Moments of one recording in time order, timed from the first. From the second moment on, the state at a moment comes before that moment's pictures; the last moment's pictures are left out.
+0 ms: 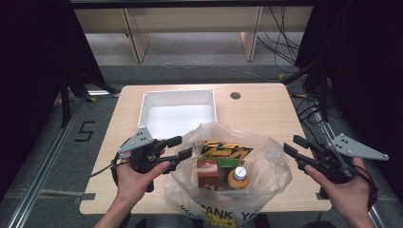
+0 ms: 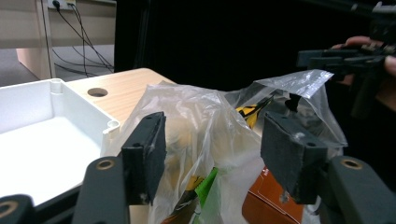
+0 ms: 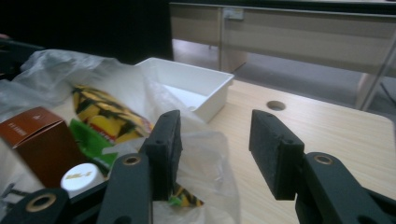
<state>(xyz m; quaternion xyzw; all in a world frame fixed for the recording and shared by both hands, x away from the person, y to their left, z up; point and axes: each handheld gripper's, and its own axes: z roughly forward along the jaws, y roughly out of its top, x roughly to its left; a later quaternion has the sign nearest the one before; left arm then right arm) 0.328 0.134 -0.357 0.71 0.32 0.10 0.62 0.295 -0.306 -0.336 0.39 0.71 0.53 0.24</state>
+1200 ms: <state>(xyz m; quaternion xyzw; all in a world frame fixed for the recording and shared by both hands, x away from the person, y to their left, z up) 0.328 0.146 -0.407 0.77 0.36 0.09 0.51 0.314 -0.277 -0.388 0.35 0.83 0.40 0.16</state>
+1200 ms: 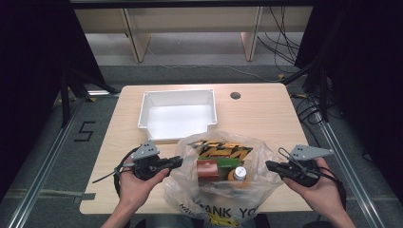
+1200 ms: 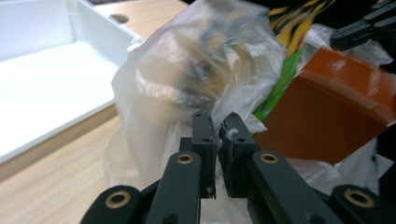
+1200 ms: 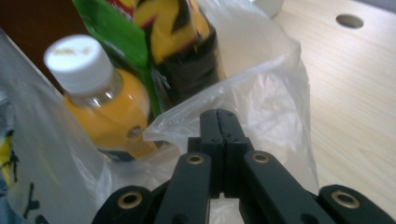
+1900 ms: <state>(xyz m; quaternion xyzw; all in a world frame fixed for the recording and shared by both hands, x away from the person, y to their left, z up) 0.330 0.159 -0.457 0.71 0.46 0.06 0.54 0.318 -0.268 -0.405 0.36 0.84 0.38 0.14</state>
